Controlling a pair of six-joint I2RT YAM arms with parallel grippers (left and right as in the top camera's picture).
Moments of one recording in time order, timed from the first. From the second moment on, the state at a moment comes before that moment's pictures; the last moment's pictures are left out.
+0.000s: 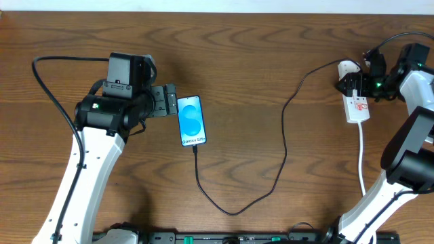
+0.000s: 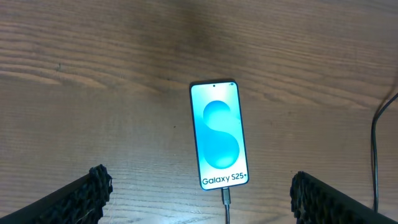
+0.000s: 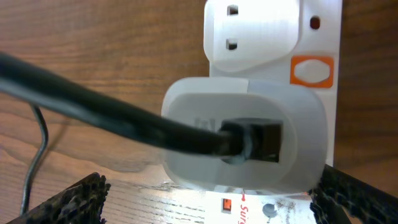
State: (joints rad) left arm -0.18 1.35 1.27 -0.91 0.06 -0.27; right arm -0.41 2.13 1.58 -0.73 -0.48 -0.35
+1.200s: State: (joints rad) left arm -0.18 1.35 1.27 -0.91 0.06 -0.27; right arm -0.41 2.12 1.56 -0.71 -0.47 -0.24
